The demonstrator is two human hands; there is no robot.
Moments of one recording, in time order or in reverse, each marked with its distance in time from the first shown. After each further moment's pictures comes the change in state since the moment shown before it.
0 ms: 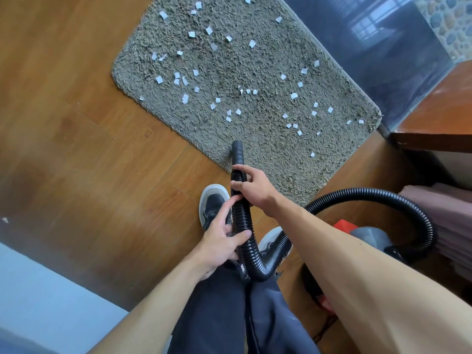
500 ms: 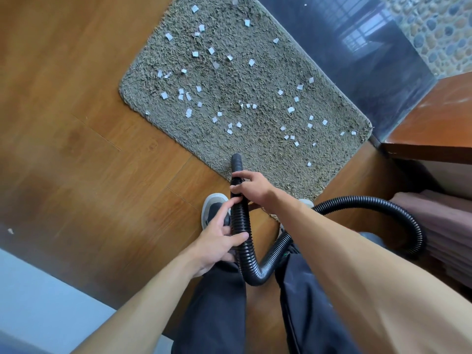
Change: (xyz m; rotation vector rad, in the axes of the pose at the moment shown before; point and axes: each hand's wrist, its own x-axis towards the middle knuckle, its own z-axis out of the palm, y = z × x) left_hand -0.010 0.032 -0.020 0.026 -0.107 -0.047; right_hand -0.006 -0.041 -0.006 0.059 -0.097 0.155
